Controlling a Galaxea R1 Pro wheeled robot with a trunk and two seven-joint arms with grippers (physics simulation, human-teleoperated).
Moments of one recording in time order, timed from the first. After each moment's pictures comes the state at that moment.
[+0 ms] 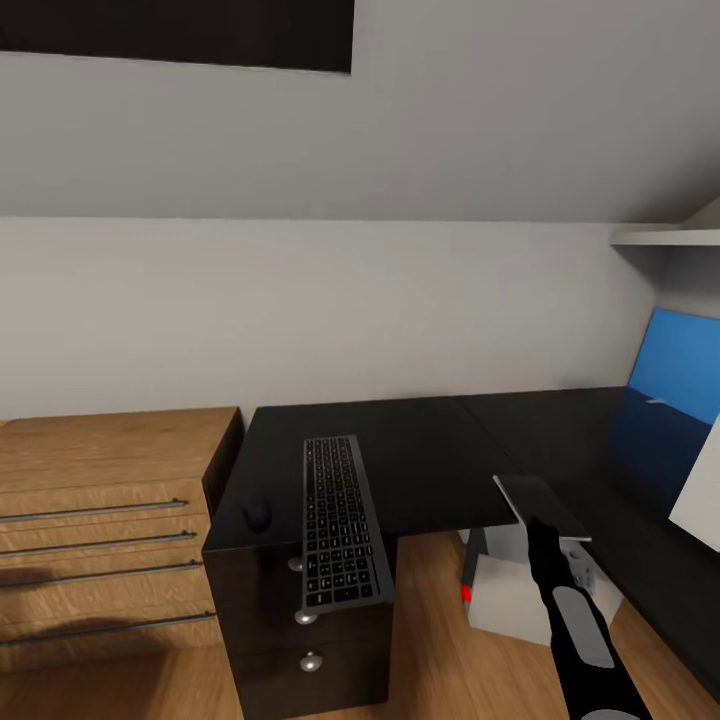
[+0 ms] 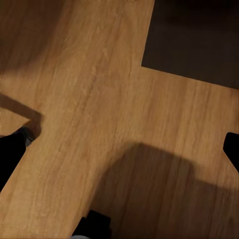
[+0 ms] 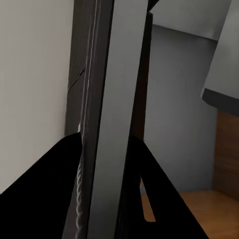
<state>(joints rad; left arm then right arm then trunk) 0.12 0.09 -0.26 -1.07 0.57 0.21 0.50 -0.43 0.06 -0.43 -0.93 -1.14 -0.01 0.01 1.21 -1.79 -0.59</state>
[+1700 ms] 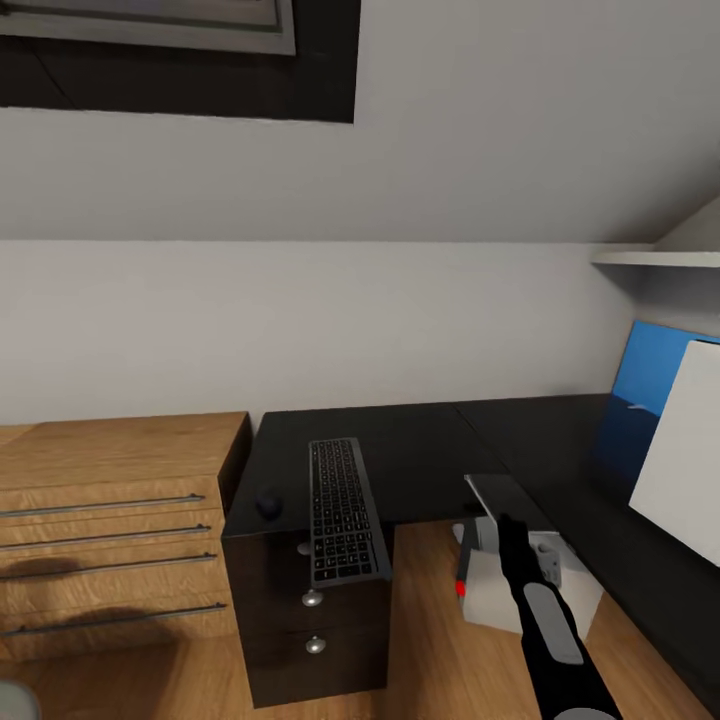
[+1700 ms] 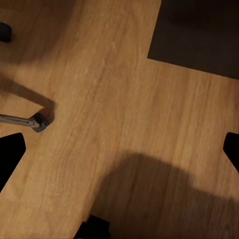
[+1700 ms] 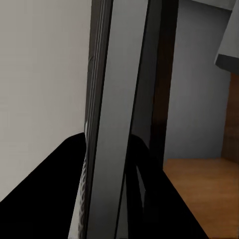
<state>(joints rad) 0.12 0.09 -0.26 -1.07 0.56 0.21 0.50 -0.43 0.12 -0.37 -0.92 -1.14 -0.01 0.02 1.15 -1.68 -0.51</state>
